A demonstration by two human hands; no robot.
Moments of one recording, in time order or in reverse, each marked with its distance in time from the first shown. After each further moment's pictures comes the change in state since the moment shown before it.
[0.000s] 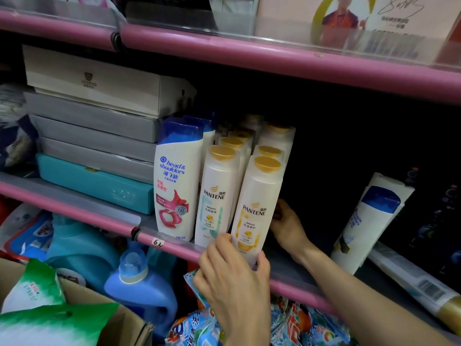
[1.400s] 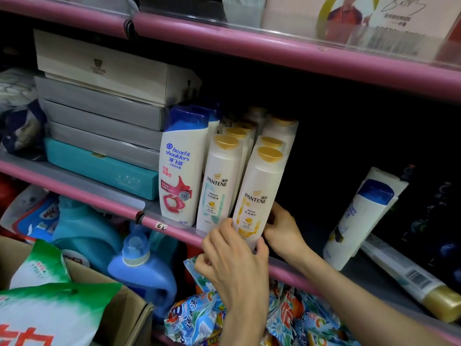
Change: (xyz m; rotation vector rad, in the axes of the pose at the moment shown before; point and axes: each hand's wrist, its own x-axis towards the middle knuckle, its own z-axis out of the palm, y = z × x) left_hand -0.005 0.005 0.000 -0.001 0.067 -0.028; right_hand -0.031 0.000 0.005 -0.107 -0.073 -0.096
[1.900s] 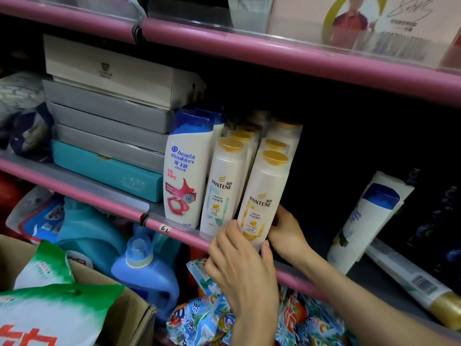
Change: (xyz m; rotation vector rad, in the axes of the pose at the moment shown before) left_hand -0.002 0.005 0.001 0.003 -0.089 -0.026; right_hand 0.003 -0.001 -0.001 -0.015 -0.002 0.001
